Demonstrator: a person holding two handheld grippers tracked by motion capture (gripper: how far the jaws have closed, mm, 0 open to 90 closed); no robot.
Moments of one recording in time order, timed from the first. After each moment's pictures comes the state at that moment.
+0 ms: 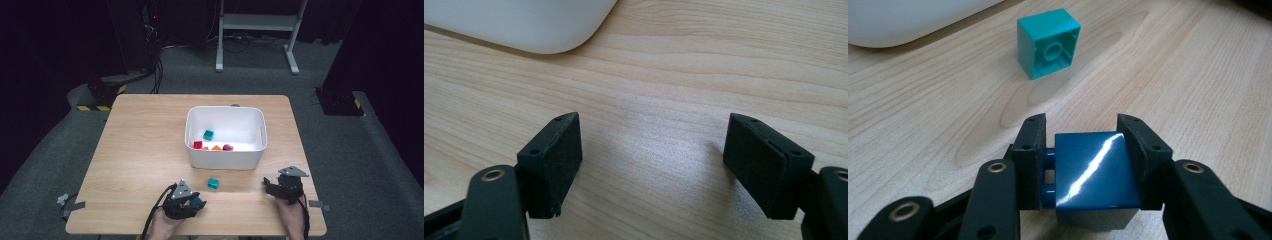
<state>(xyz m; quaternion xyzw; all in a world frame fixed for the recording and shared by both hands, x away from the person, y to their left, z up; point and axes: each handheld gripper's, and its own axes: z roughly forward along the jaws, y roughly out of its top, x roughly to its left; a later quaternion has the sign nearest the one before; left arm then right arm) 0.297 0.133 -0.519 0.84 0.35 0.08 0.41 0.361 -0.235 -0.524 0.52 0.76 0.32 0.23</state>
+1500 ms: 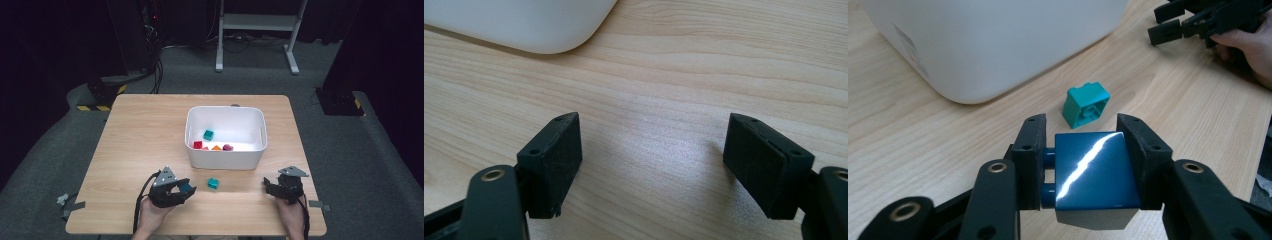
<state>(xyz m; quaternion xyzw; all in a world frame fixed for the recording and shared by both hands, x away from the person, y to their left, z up) 0.312 0.169 -0.471 0.80 0.36 0.10 0.46 0.361 -0.235 -0.524 0.52 0.76 0.32 0.23</state>
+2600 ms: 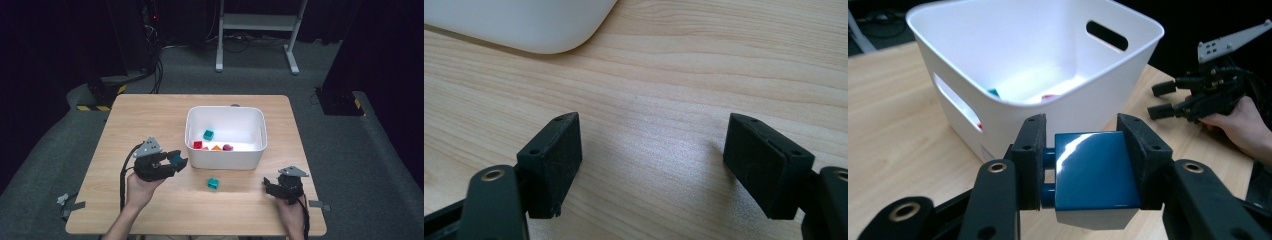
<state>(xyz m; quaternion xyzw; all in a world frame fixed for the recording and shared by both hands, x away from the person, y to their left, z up) 0.346 0.192 -0.380 0.78 0.35 0.14 0.50 0.361 -0.235 -0.524 0.52 0.76 0.32 0.23</state>
